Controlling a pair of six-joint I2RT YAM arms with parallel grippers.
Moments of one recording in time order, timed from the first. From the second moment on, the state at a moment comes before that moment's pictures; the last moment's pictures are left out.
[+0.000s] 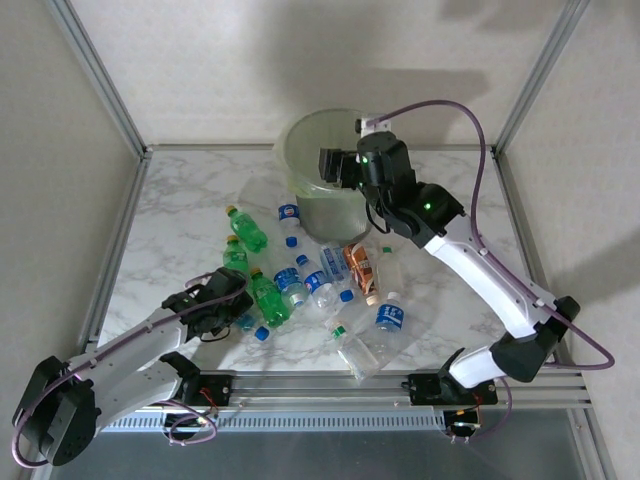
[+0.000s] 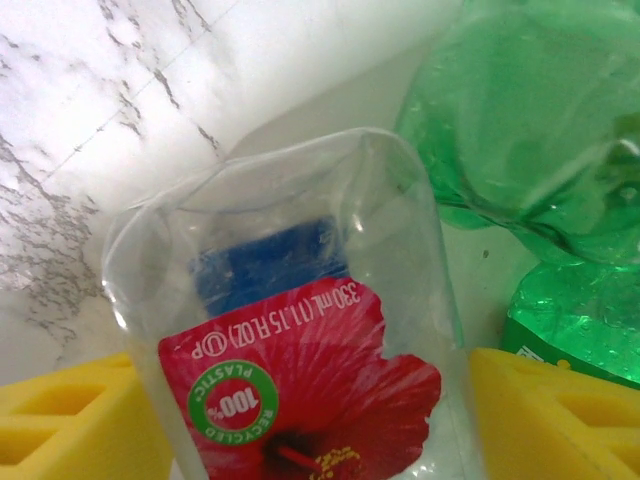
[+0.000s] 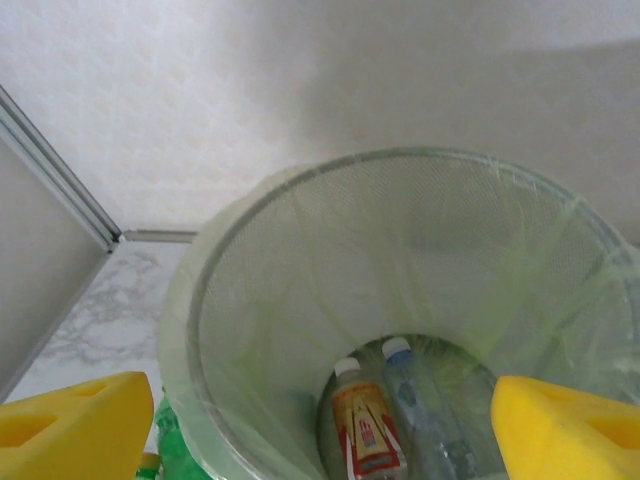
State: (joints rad) left arm -0.55 0.96 0.43 -0.63 -0.19 -1.27; right arm 0.80 1.44 1.64 -0.57 0.42 0.38
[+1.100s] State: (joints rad) left arm -0.59 0.88 0.90 -0.69 -0.20 -1.26; right arm 0.93 1.27 1.30 -0.44 -0.11 0.42
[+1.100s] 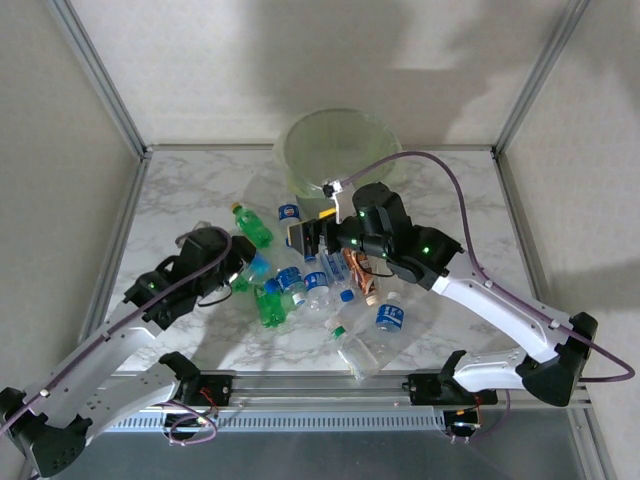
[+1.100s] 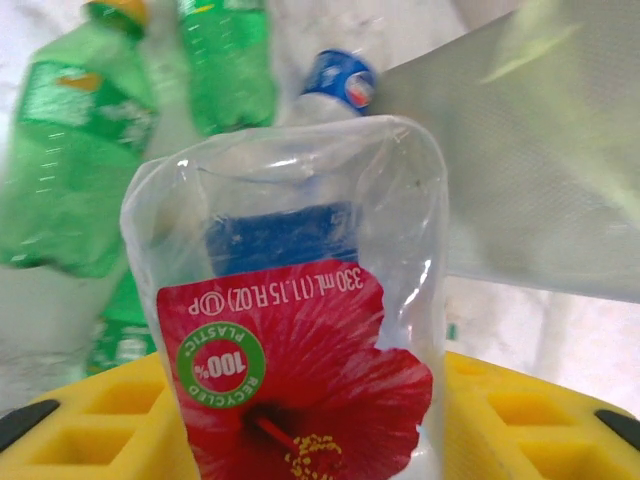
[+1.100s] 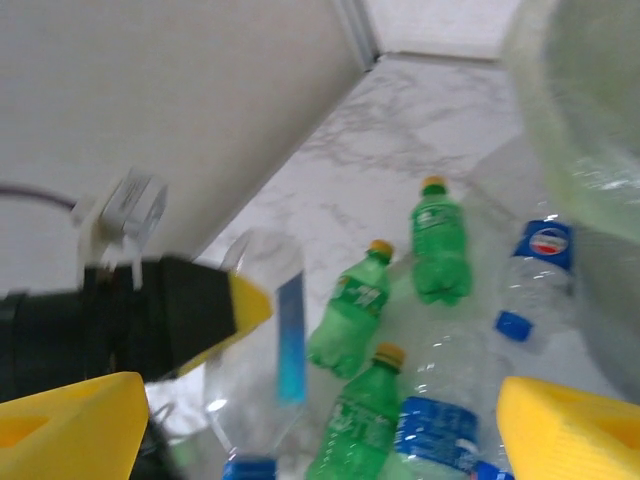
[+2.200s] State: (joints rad) left arm -0.59 1.06 1.18 -0.47 -0.04 -1.23; right arm 0.94 1.44 1.43 -0.41 -0.26 0.47
